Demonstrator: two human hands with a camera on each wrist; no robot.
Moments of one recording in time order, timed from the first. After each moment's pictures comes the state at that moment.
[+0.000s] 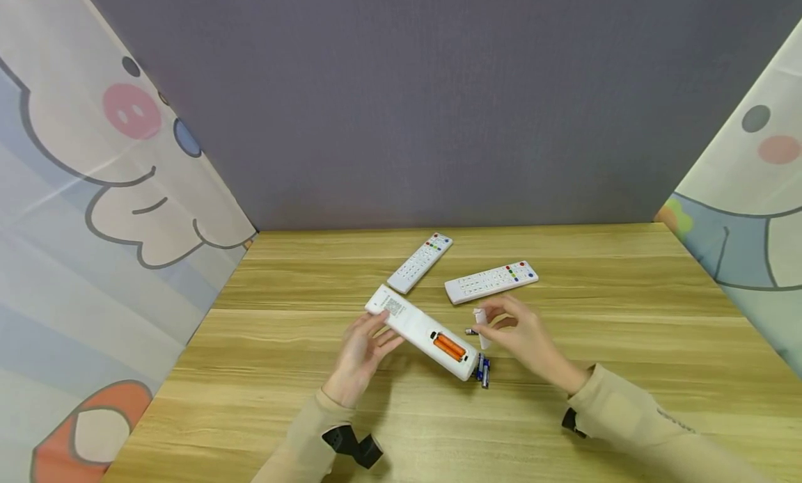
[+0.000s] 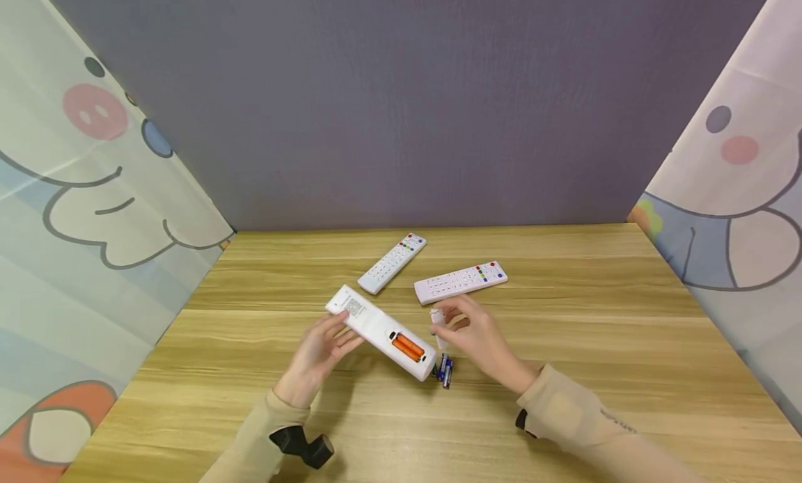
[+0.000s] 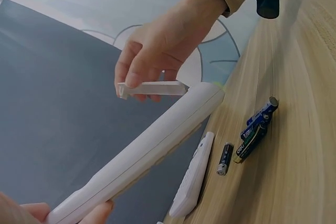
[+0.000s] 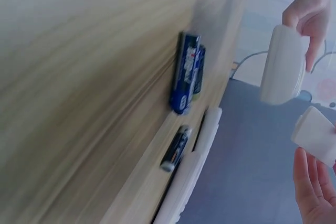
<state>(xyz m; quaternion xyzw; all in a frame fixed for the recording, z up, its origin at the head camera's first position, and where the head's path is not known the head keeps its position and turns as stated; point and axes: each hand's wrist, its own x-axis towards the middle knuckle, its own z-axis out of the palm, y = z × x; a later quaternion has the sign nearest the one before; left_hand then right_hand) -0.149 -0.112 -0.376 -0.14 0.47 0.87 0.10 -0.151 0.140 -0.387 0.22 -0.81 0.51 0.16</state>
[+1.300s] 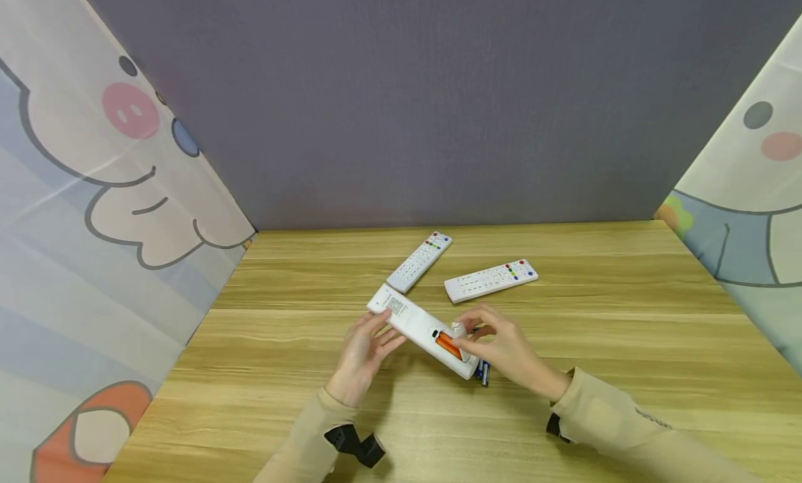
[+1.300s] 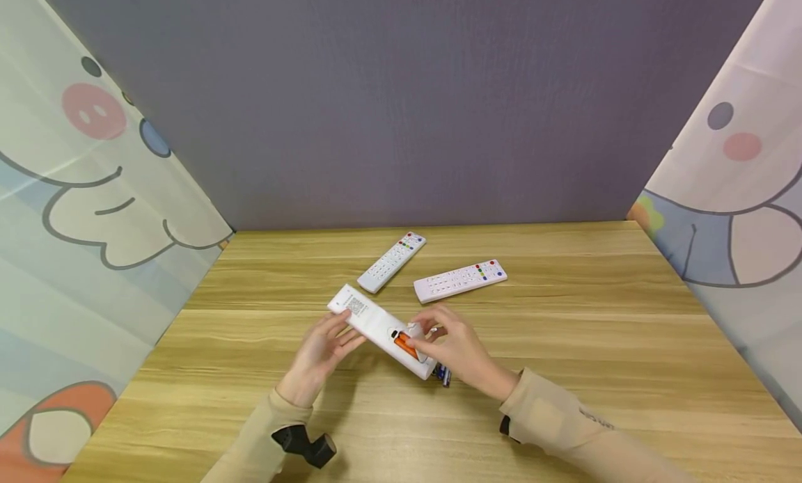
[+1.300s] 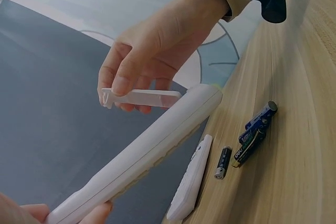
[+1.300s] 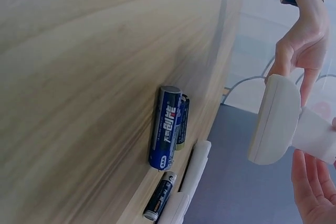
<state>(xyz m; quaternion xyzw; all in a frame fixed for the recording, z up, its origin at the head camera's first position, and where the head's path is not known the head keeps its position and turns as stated) -0.147 -0.107 -0.375 -0.13 0.47 0.87 0.09 -0.133 0.111 -0.374 0.28 -0.79 0.53 0.13</state>
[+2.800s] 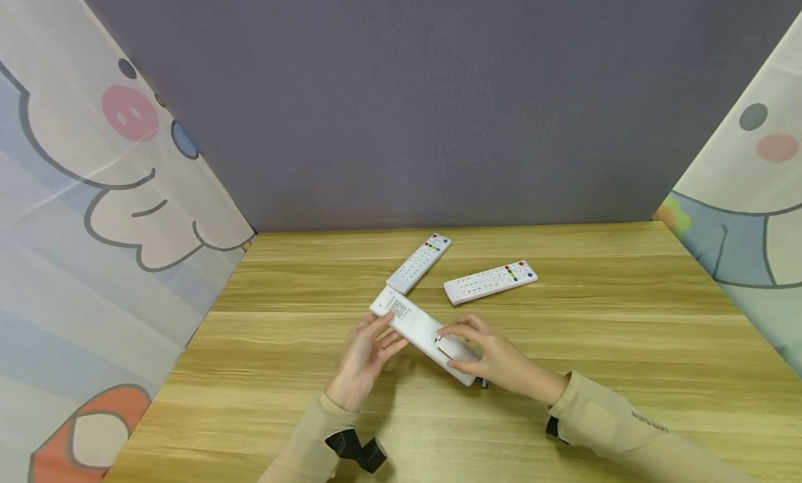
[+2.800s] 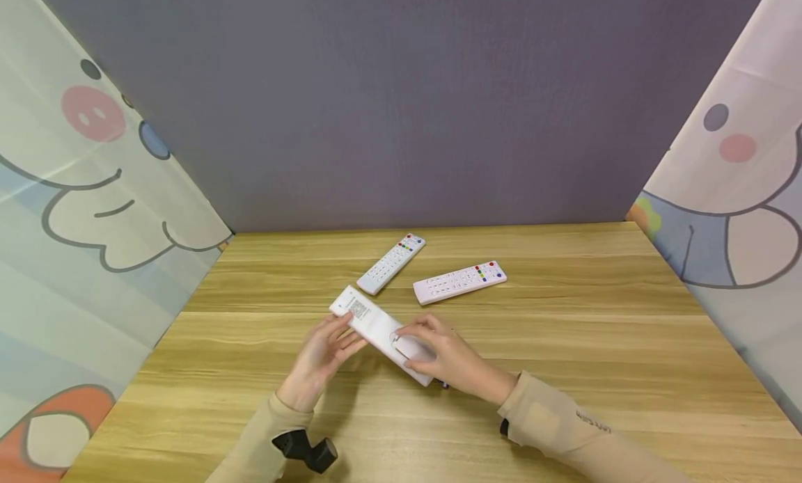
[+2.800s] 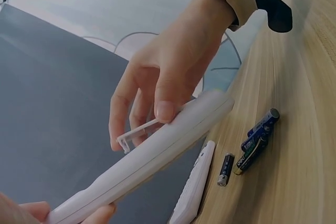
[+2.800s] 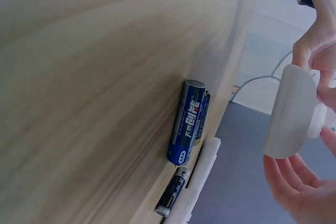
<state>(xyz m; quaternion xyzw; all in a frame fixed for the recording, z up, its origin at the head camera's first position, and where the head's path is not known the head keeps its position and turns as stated) -0.144 -0.105 -0.373 -0.13 0.48 0.86 0.10 -0.140 0.114 -0.397 0.38 -0.83 0.40 0.11</state>
